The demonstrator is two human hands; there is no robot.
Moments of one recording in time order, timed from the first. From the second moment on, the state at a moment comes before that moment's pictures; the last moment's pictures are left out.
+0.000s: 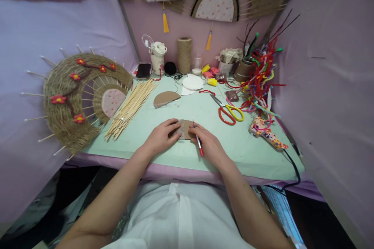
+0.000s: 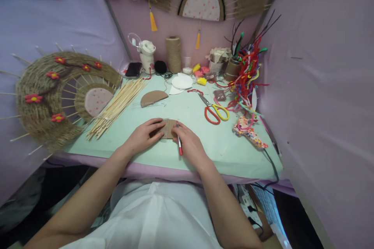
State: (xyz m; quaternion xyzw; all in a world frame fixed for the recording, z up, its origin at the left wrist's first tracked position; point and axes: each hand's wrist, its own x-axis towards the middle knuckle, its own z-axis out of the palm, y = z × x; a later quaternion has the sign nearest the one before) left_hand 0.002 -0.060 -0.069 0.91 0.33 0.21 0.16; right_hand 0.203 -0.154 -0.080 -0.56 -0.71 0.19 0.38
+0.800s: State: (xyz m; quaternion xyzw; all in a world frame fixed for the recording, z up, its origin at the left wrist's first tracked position) left_hand 0.004 -0.057 -0.072 0.92 0.28 0.22 0.14; right_hand 0.203 -0.154 -0.081 -0.56 -0.71 0.19 0.38
